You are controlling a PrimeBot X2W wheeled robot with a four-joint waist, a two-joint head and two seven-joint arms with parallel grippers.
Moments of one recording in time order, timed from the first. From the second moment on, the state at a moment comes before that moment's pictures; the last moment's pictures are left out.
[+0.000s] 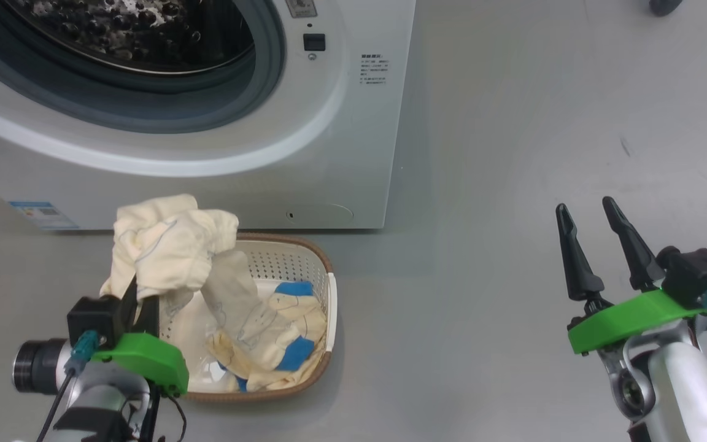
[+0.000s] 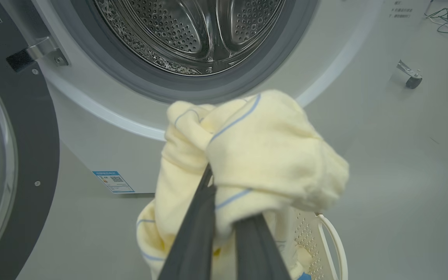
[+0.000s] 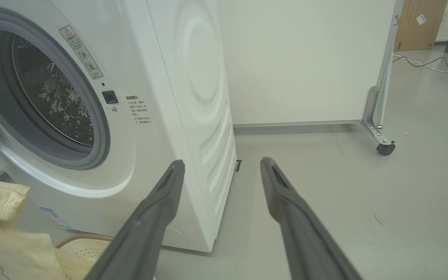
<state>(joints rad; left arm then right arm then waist) -0.38 0.33 -0.49 0.49 -0.48 0.19 -0.25 -0.19 -0.06 0.01 0.23 0.19 0.13 -0.25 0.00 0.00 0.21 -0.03</state>
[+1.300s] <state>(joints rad) -0.21 0.28 -0.27 0.31 -0.42 0.11 -0.25 -0.11 -0.05 0.03 0.22 0.22 0.13 -0.25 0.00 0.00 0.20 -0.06</state>
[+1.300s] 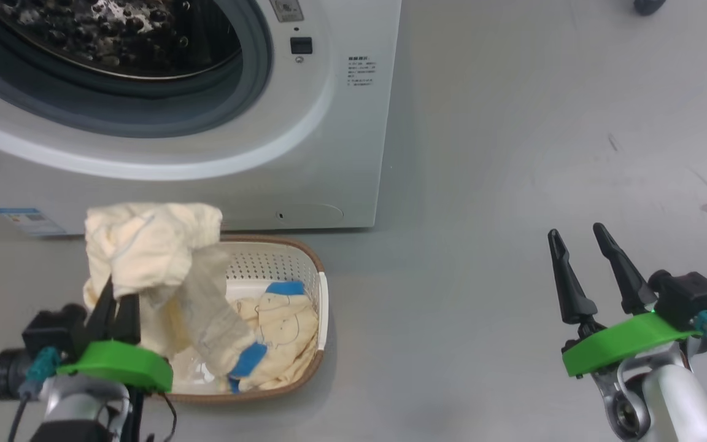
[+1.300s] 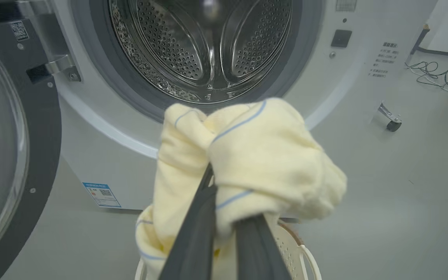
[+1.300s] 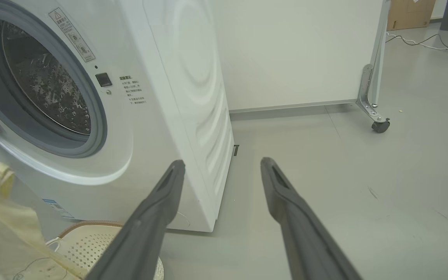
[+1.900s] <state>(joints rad) -0.79 0.42 -0.18 0.41 -0.46 0.02 -0.13 -0.26 -0.05 0.04 0.18 0.22 0.13 -0.25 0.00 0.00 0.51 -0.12</state>
